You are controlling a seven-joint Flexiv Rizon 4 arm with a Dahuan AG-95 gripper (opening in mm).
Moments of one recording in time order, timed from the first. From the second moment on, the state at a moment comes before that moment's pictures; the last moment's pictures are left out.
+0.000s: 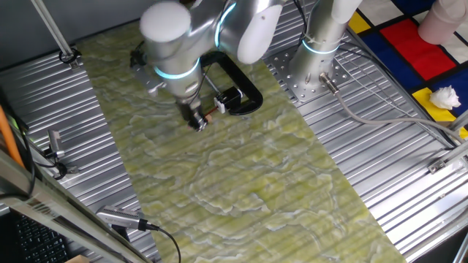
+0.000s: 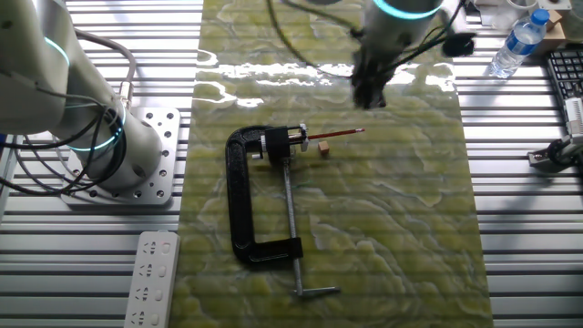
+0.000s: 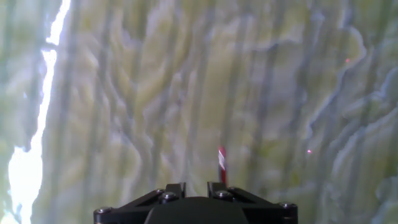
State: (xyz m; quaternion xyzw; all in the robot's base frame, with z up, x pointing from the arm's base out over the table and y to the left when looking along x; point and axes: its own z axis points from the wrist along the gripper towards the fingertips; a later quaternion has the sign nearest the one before) arm 0.514 0.097 0.094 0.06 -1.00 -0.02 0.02
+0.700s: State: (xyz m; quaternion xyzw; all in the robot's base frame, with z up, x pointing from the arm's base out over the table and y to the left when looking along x) arm 0.551 0.164 0.096 0.06 -1.00 -0.01 0.01
